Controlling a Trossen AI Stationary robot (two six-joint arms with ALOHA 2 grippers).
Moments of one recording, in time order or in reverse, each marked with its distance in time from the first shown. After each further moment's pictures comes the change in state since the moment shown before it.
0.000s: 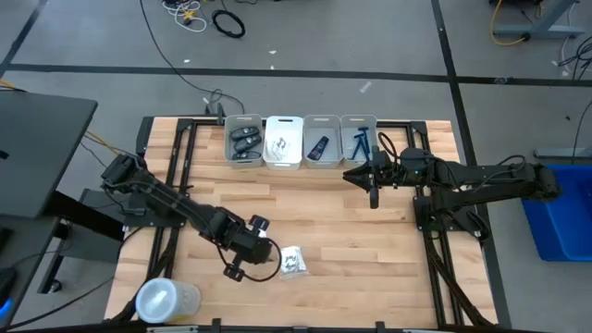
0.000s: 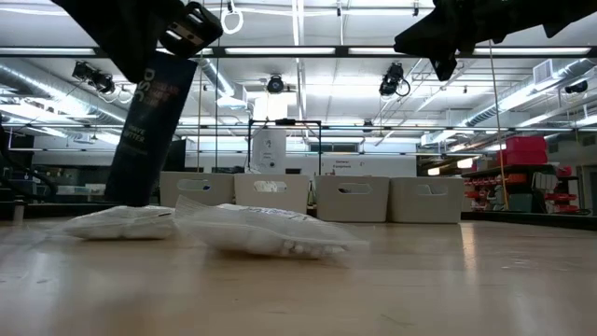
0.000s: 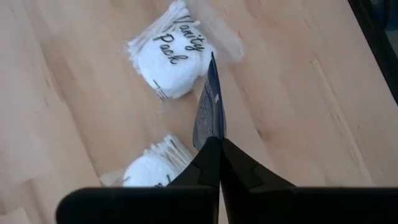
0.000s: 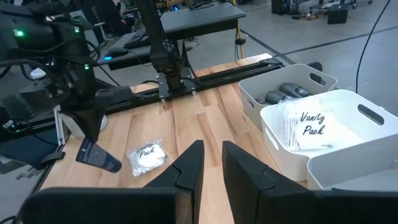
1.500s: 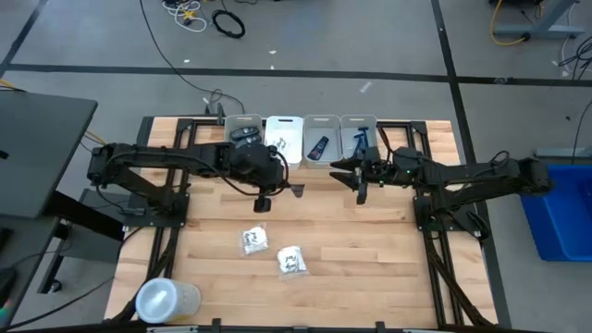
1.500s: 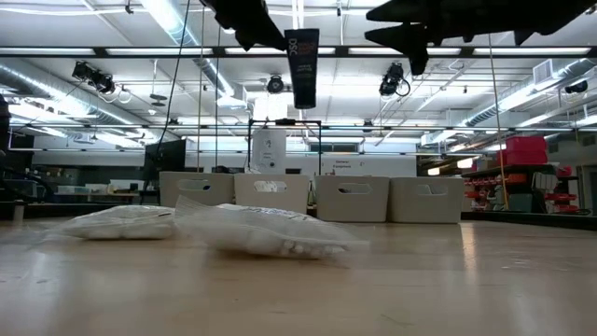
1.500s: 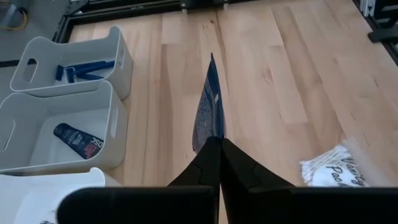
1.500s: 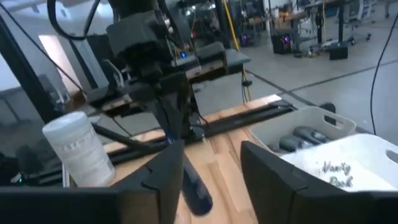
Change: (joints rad) left arm 0.506 -0.195 0.016 0.267 0.057 0.171; right arm 0.002 0.168 -0.002 0.359 0.014 0.050
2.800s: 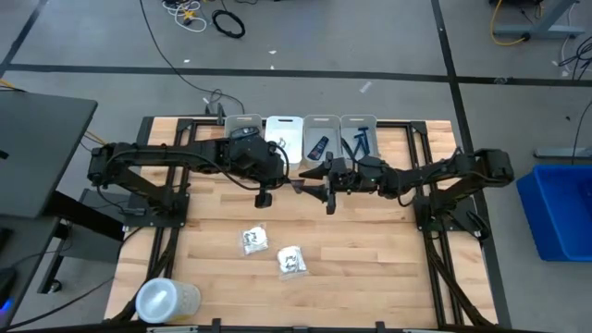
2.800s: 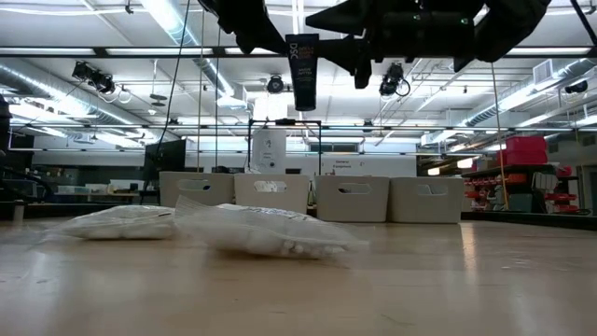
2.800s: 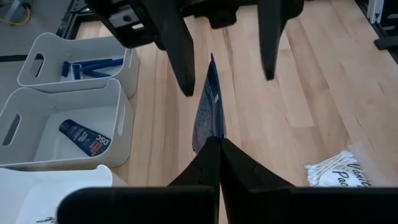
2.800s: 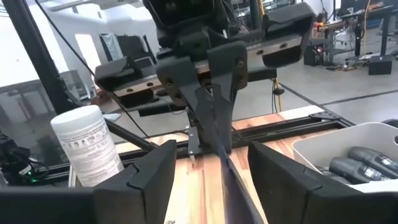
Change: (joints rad) left arm 0.043 0.001 0.000 0.006 0.026 -0.005; right arm 0.041 0.456 0.118 0.405 -0.071 -0.046
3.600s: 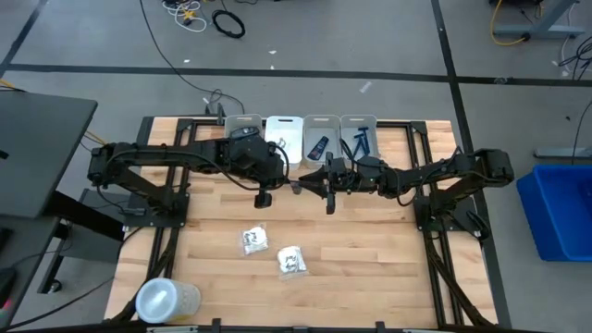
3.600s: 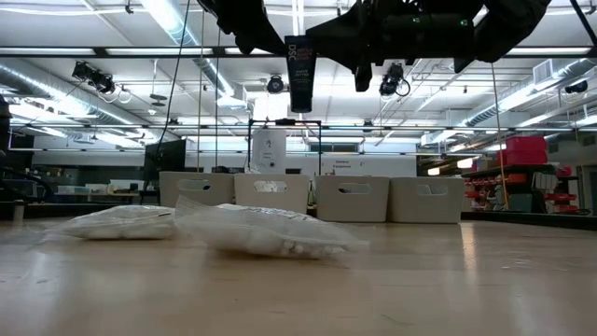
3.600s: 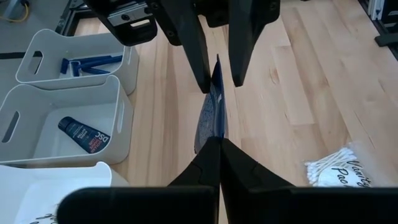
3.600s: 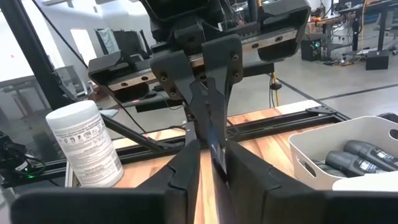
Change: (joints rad) left arm 0.000 0.000 0.000 -0.011 -0.002 0.000; right arm 0.000 0.001 0.000 -0.024 0.003 0.000
